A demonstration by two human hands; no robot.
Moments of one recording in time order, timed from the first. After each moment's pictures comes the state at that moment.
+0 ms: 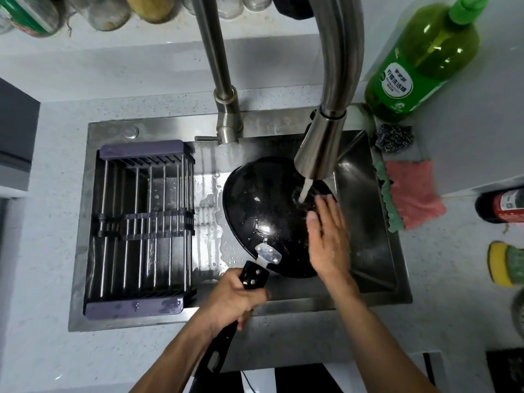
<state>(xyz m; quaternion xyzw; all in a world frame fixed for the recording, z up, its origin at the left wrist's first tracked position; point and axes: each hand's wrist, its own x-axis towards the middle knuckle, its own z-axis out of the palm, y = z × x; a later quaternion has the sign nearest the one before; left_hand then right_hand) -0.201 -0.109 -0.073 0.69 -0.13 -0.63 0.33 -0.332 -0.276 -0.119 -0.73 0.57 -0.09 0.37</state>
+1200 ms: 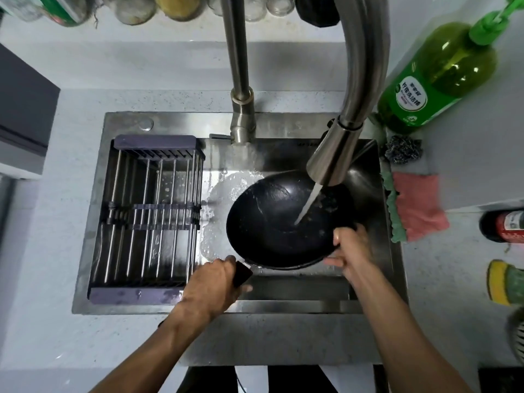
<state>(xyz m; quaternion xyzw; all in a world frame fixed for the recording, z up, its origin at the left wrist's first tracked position) -0.172 -0.112 -0.070 0.82 -0.46 -0.33 -0.10 -0.342 -0.311 -0.082 -0.32 0.71 -0.09 0.62</state>
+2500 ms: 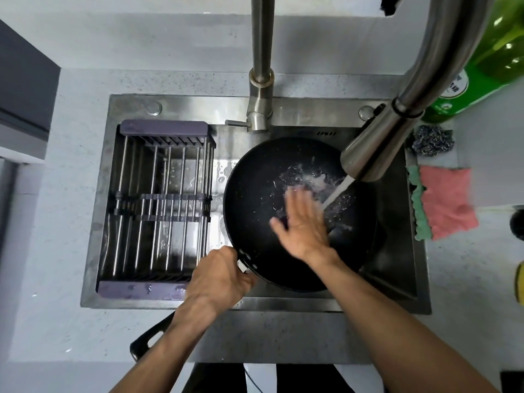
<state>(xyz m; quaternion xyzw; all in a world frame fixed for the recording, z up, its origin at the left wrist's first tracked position) -0.156 -0.107 -0.059 0.87 -0.29 -0.38 0.05 -0.263 -0.278 -0.158 -0.87 0.38 0.17 0.27</state>
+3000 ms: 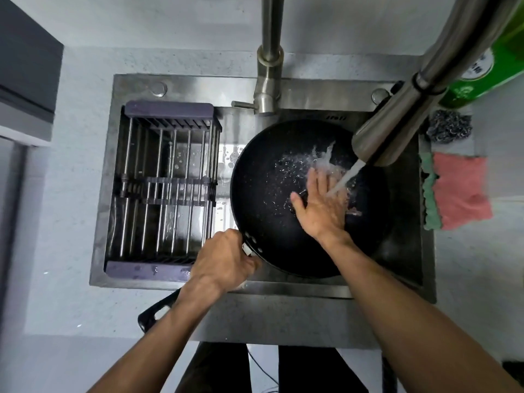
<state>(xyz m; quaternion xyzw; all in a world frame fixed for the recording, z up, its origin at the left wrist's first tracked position) -0.155 -0.114 -0.058 0.87 -0.29 -0.40 0.05 -0.266 -0.289 -0.161 -0.87 0.42 0.15 0.22</state>
